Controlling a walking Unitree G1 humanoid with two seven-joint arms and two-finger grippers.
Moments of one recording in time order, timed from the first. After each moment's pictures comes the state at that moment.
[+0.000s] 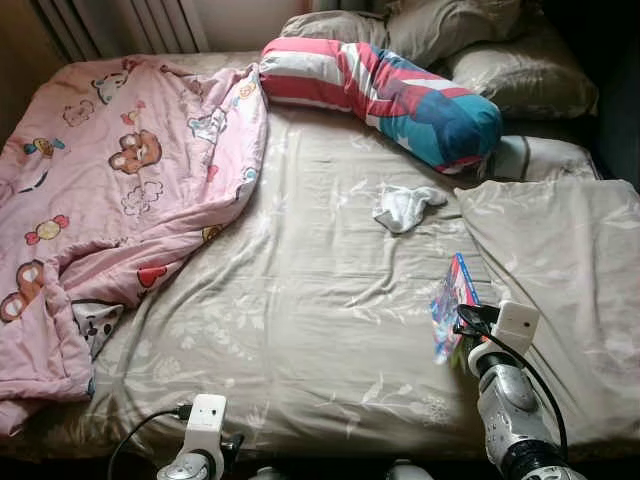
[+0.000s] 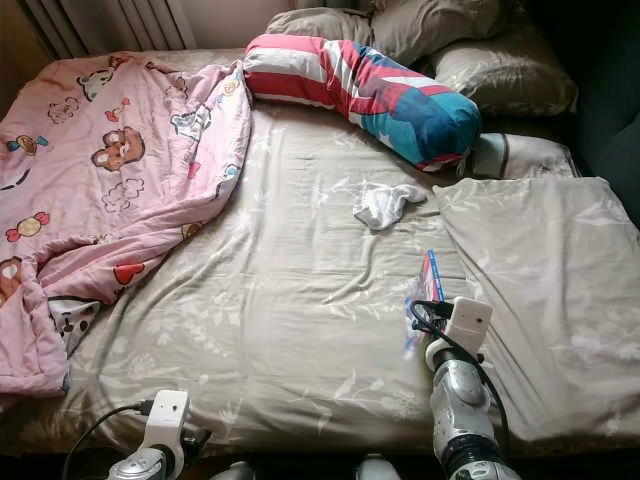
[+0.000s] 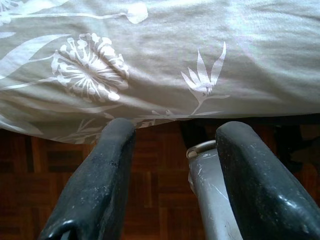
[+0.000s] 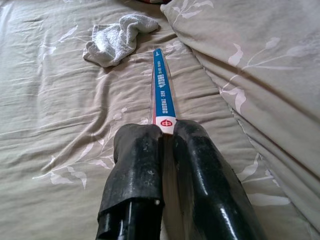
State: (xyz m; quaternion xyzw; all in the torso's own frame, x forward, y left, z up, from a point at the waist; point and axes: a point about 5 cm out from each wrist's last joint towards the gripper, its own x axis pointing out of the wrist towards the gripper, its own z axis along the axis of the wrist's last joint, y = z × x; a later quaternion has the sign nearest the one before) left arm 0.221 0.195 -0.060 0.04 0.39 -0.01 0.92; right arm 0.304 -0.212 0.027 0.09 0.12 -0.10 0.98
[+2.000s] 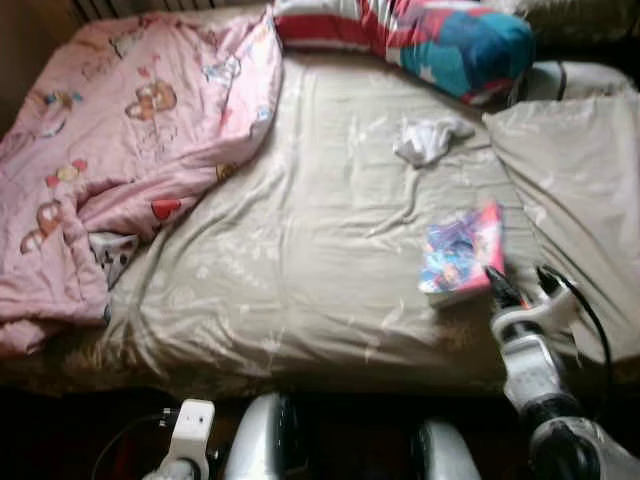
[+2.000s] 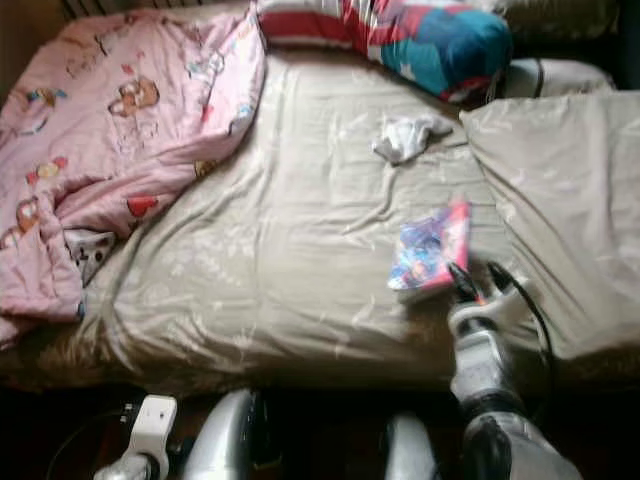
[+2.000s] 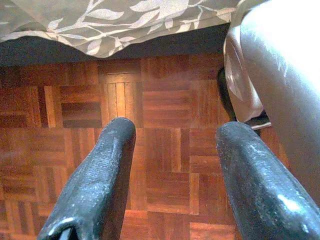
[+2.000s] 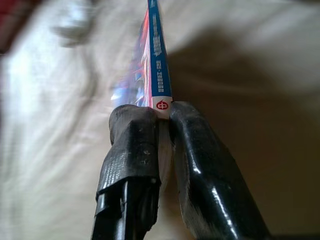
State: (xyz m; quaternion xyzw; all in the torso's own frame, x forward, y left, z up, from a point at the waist) left arm 0.211 0.214 -0.063 0.06 0.40 0.00 0.91; right arm 0.315 -0.256 0.043 0.38 0.07 -0.13 0.91
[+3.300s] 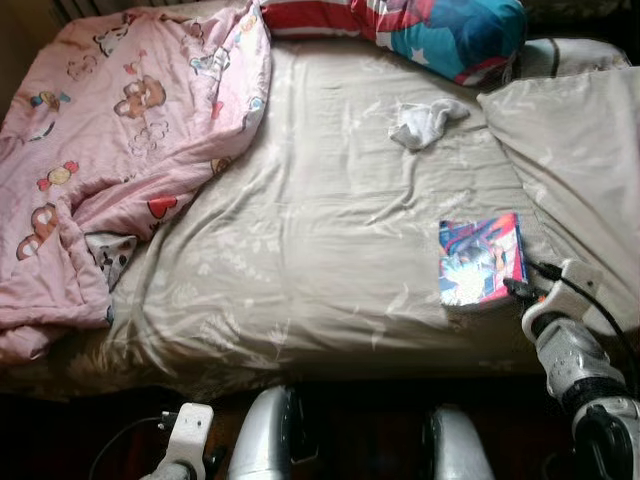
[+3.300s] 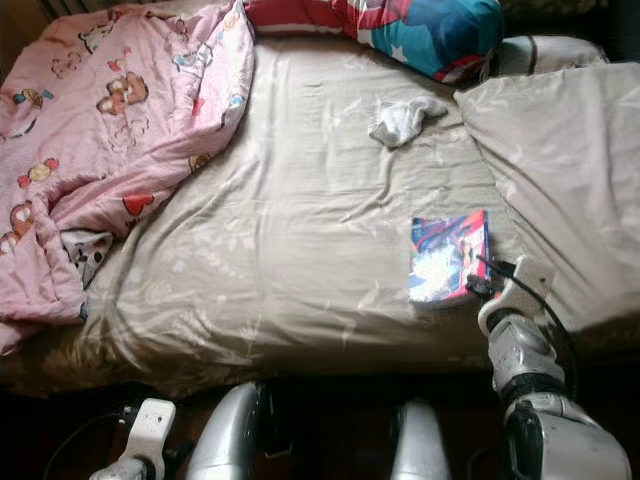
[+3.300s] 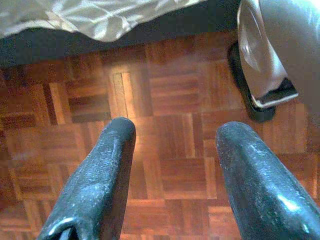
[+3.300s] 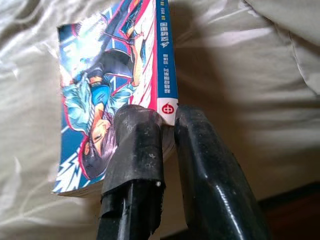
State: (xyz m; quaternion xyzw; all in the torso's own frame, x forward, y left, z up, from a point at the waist) left arm 0.206 0.217 -0.065 0.07 0.41 -0.02 0.91; right arm 0.334 -0.285 0.075 0.15 0.18 -0.12 0.96
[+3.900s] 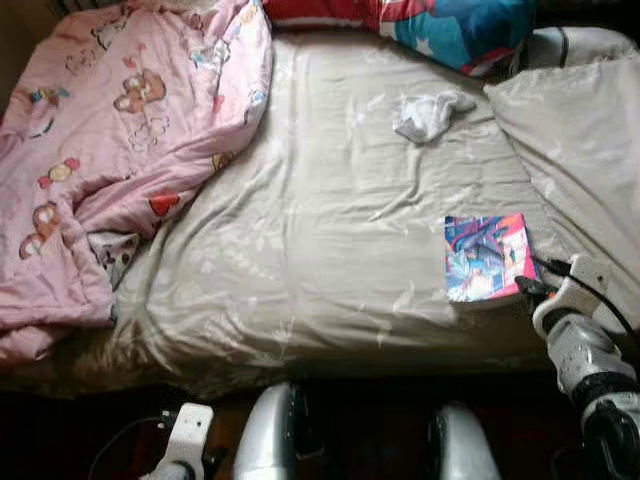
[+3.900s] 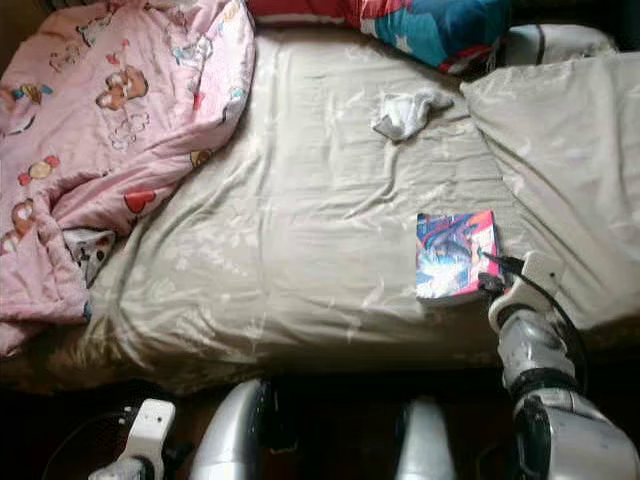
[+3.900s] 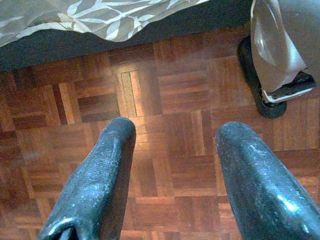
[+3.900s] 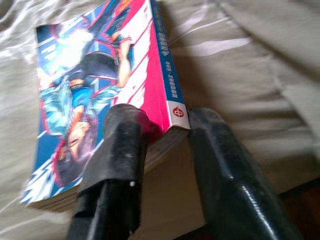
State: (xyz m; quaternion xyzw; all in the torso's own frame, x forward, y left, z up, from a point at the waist) left arm 0.208 0.218 -0.063 0.08 0.40 -0.03 0.91; right arm 0.336 -0.297 0.086 0.12 0.16 -0.16 0.97
